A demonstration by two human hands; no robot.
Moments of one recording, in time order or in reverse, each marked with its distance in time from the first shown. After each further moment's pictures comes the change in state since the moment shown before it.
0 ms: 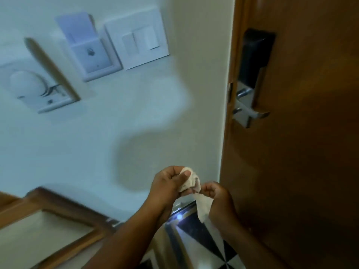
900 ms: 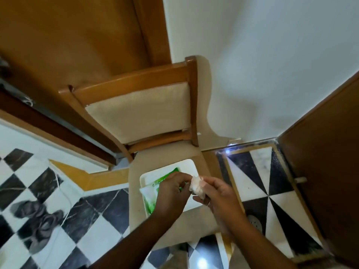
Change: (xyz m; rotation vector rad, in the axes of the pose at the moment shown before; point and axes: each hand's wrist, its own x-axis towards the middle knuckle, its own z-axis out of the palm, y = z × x) left_hand -0.254 -0.239 -0.385 0.603 0.333 0.169; right_hand -0.246 0.228 0.333 -0.011 -0.310 0.206
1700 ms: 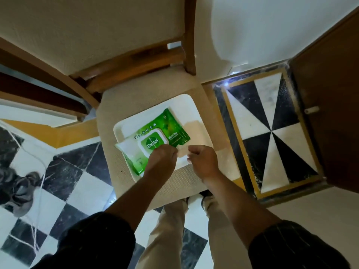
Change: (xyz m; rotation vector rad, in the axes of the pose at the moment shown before) left_hand 0.024 -0.231 0.111 0.408 -0.377 -0.049; right_hand 0.144 0.223 0.008 -0.491 0.172 0.222
